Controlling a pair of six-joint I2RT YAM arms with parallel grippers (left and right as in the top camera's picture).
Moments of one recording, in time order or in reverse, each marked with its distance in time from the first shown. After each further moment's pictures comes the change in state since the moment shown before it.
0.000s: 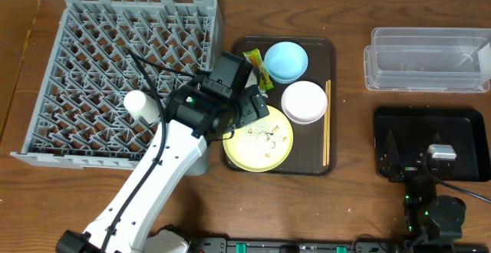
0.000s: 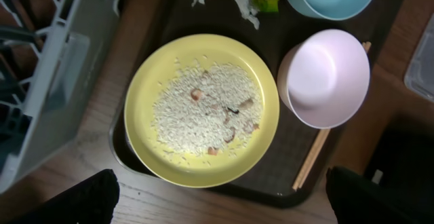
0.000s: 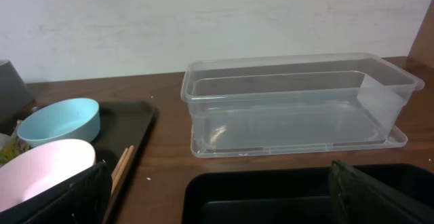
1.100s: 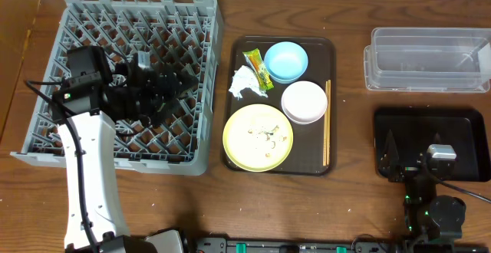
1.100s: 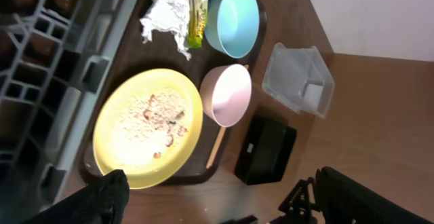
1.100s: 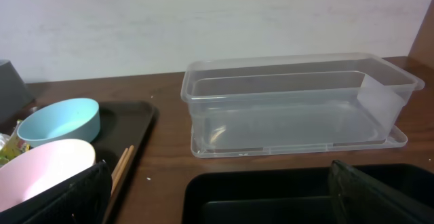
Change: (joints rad) left arm 0.778 0.000 0.000 -0.047 0.848 0.507; right arm 0.000 0.000 0.000 0.000 0.000 0.000
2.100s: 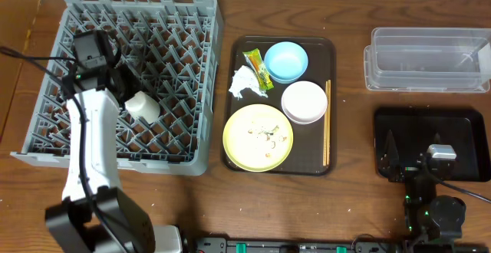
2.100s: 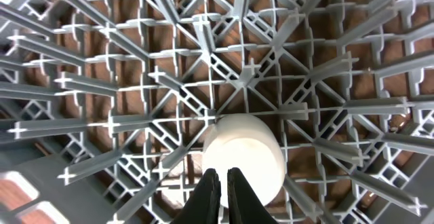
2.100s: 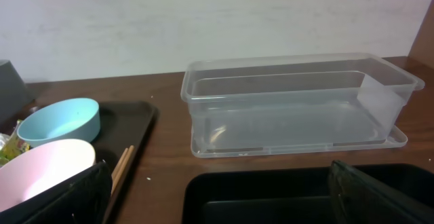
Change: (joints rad) left arm 0.003 0.160 0.001 0.303 -1.017 0.051; right arm 0.000 0.000 0.000 0.000 0.000 0.000
